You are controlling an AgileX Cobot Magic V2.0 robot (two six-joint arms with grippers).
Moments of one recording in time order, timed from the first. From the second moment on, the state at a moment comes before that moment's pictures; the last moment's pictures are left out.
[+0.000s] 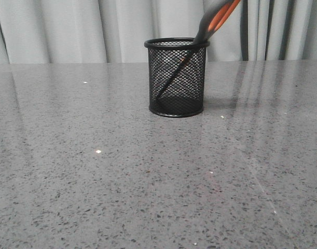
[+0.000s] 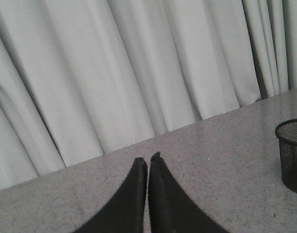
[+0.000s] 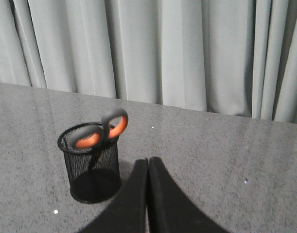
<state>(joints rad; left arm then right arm) -0.01 0.27 -0.51 -0.79 0.37 0.97 0.32 0.35 -0.40 0.27 0.14 -0.26</state>
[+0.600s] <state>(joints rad) -0.01 0.00 -0.21 -0.96 0.27 0.97 0.31 0.23 -0.25 0.28 0.14 -0.26</state>
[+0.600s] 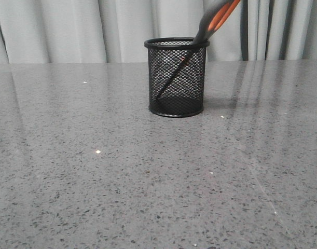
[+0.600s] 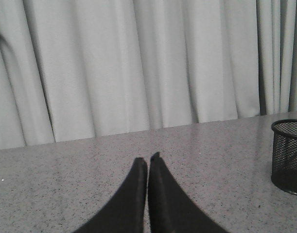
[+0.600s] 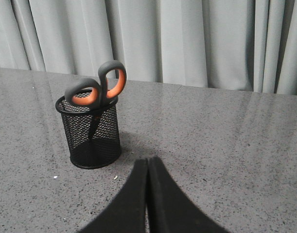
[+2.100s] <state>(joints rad) -0.01 0.00 0.00 -0.05 0.13 -0.09 0.31 0.23 -0.25 0.29 0.14 -0.26</state>
